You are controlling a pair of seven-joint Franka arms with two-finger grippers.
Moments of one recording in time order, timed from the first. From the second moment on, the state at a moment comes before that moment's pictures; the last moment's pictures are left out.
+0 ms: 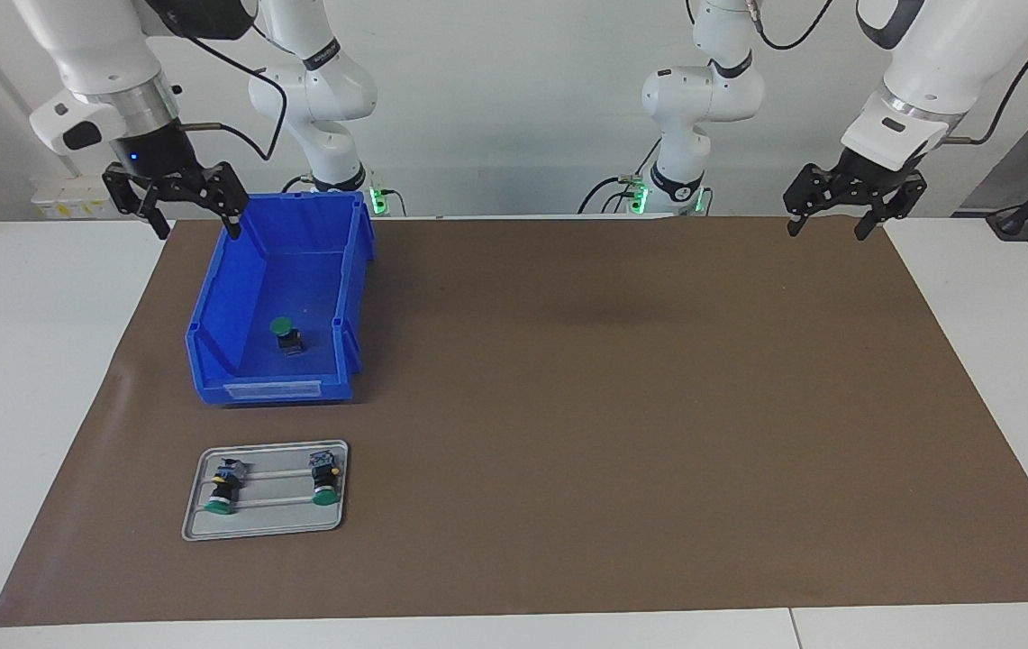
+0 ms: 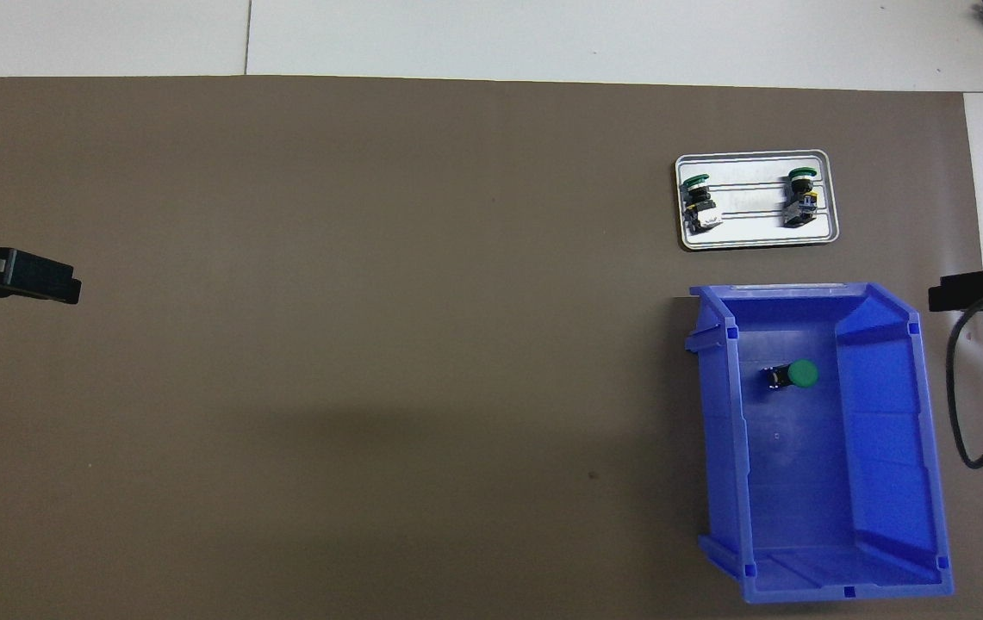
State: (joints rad) left arm -0.09 -0.04 0.02 -1.58 -0.02 1.54 0.08; right arm -0.01 -0.12 -0.04 -1.64 -0.02 1.59 -0.01
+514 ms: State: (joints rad) left arm -0.09 -0.04 0.02 -1.58 -0.02 1.54 0.08; right arm -0.02 0.01 -0.04 -1.46 -0.05 1.48 -0.01
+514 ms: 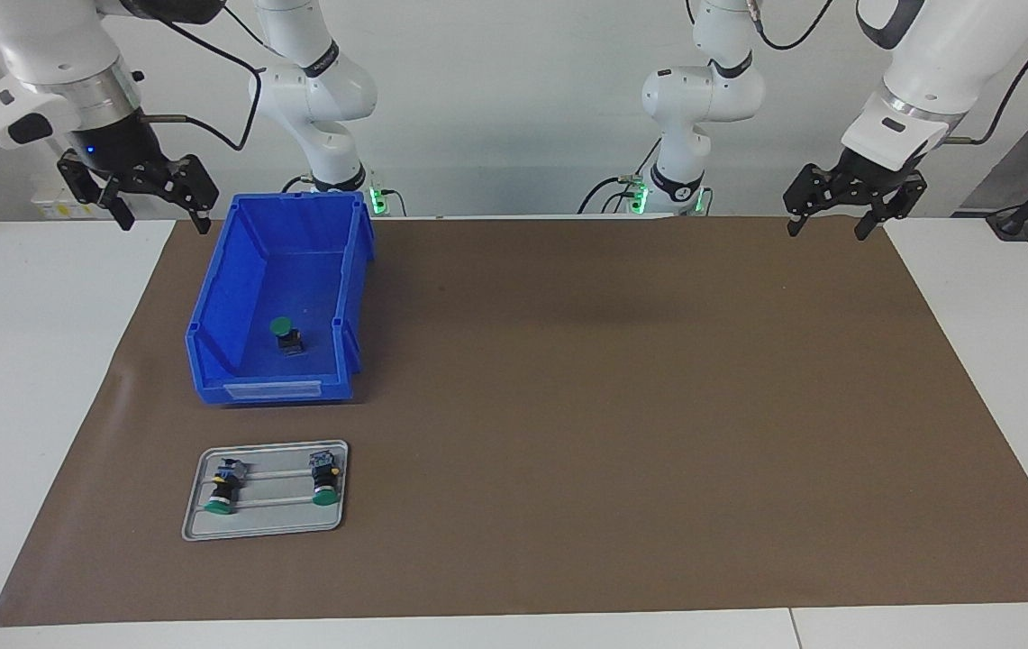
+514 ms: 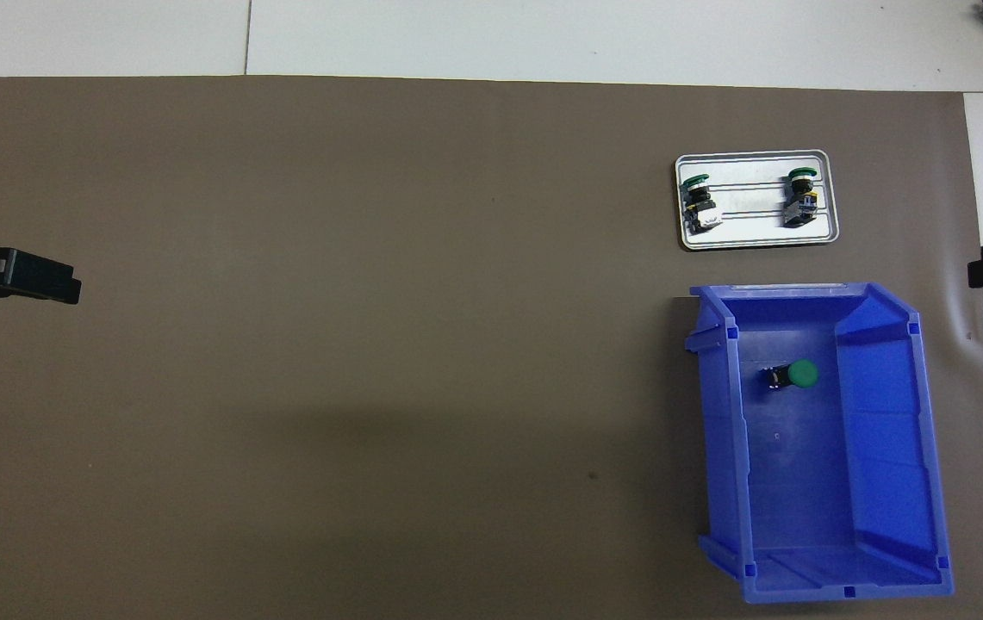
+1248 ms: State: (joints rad) left arm -0.09 -0.04 0.02 -1.58 -0.02 1.54 0.08; right arm -0.02 -0.08 -0.04 -1.60 -0.05 1.49 0.01
